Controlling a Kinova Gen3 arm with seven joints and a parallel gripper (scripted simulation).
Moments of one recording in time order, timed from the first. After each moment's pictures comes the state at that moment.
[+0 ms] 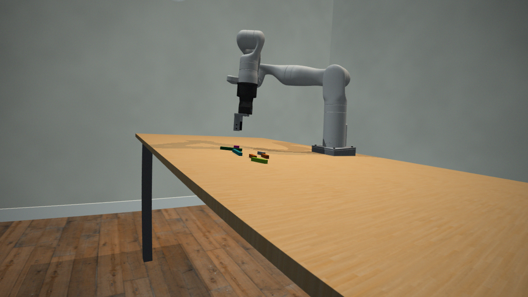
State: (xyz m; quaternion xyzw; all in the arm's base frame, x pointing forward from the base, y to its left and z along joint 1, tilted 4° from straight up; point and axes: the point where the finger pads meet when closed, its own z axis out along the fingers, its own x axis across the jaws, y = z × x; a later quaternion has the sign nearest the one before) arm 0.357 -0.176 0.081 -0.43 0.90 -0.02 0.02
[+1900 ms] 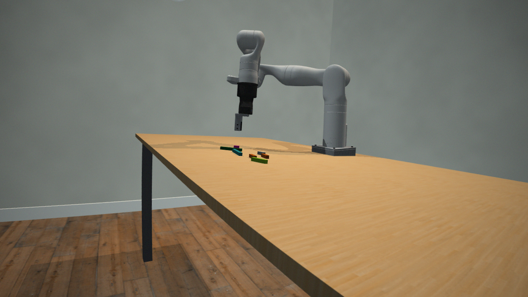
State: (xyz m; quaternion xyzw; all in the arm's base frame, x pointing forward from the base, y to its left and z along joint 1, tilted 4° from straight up) arm 0.356 -0.174 0.081 -0.43 0.90 -0.02 0.02
